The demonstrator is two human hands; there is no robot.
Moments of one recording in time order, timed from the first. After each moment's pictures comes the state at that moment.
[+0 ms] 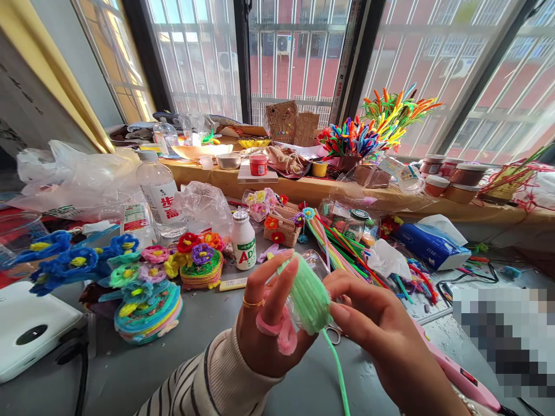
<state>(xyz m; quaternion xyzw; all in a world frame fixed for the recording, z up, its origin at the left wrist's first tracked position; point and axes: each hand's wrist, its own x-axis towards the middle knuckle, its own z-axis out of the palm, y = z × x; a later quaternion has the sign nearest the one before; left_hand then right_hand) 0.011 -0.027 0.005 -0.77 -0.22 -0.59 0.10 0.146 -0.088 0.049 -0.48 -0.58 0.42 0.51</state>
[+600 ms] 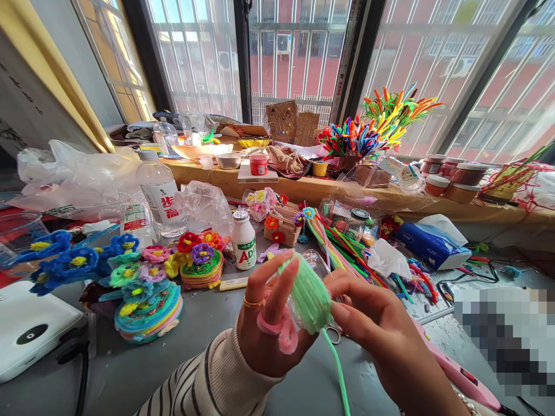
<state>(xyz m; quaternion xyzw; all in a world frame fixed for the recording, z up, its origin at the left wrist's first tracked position) 0.013 -0.027 0.011 -0.78 -0.20 -0.58 0.12 0.146 -0.088 0.048 -0.48 -0.58 0.41 0.52</state>
